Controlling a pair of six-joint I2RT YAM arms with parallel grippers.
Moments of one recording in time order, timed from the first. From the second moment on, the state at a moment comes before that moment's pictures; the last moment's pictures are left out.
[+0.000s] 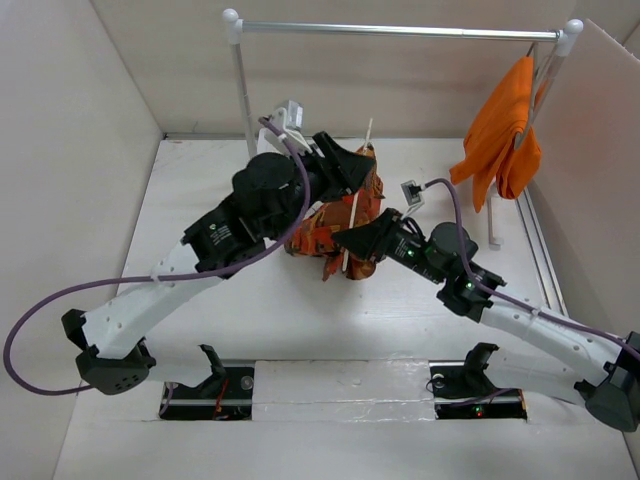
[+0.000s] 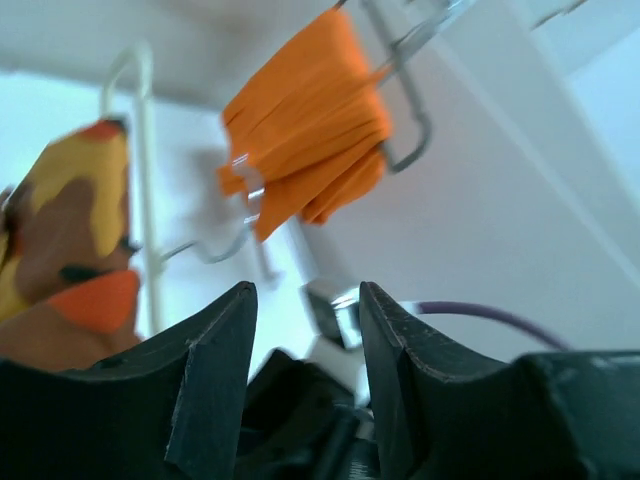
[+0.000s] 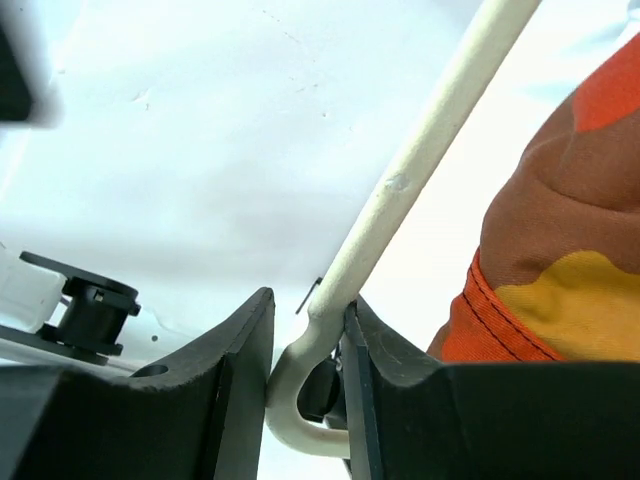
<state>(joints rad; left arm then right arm) -1.01 1.29 1.58 -0.36 -0.37 -0.79 0.86 0.99 0.77 0.32 -0.13 0.93</state>
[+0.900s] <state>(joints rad) -0.99 1.22 1.47 -0.32 -0.59 -0.52 0.19 1.22 1.33 0.01 -0.44 0.88</state>
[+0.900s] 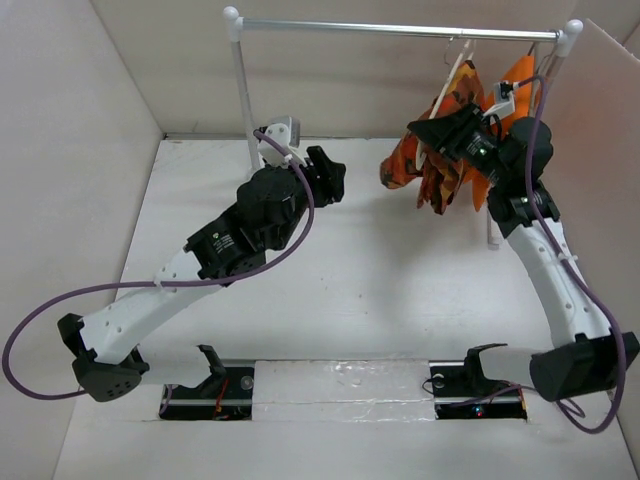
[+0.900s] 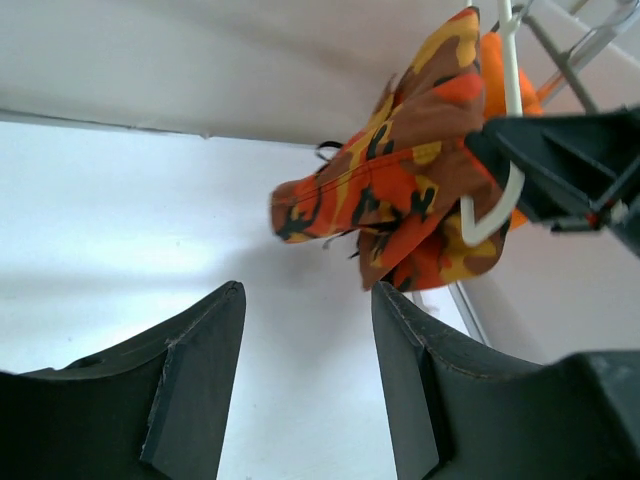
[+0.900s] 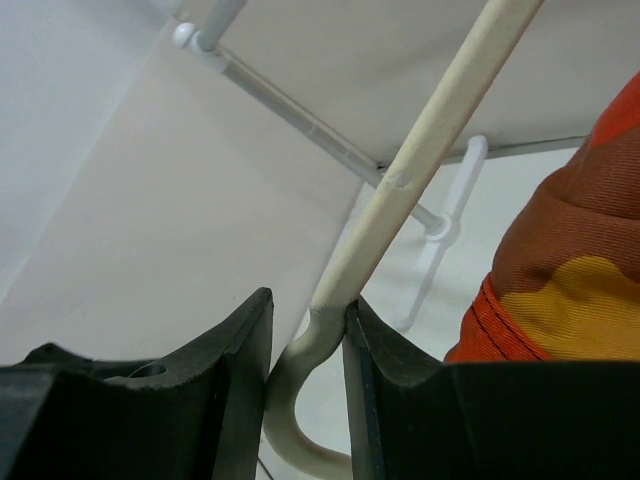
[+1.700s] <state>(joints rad) -0.99 1.18 1.34 -0.35 -0.50 -0.59 -0.09 1.41 1.38 0.19 -0.56 1.03</state>
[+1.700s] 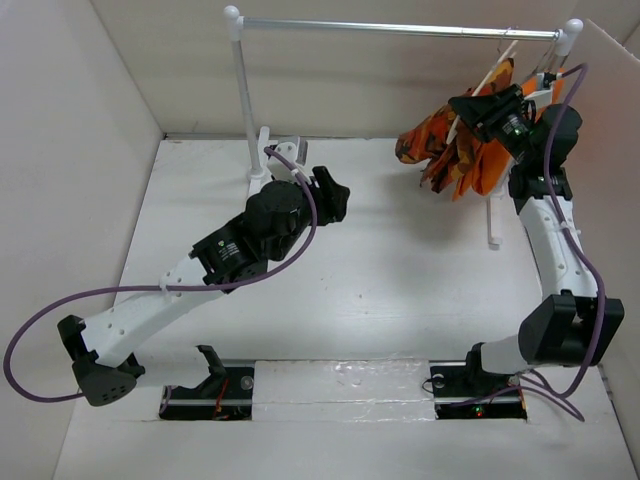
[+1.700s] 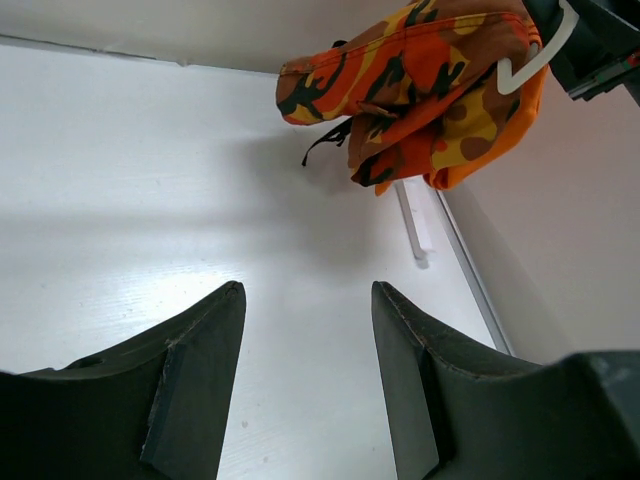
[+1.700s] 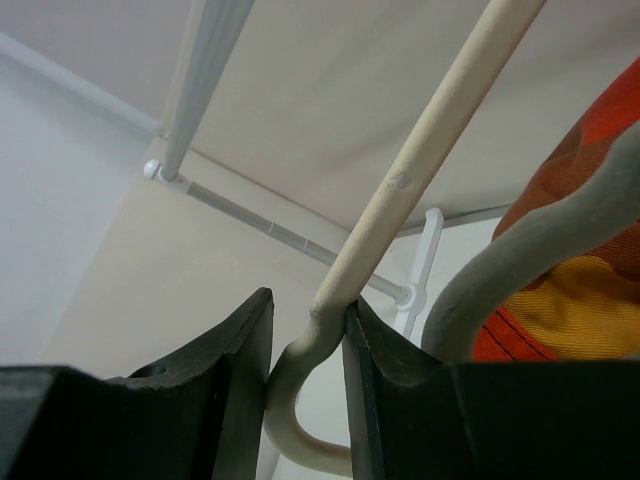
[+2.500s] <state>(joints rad) -0.99 1.19 1.33 -0.35 -0.44 -0.66 -0.13 1.50 1.39 0.30 -0.58 0.99</state>
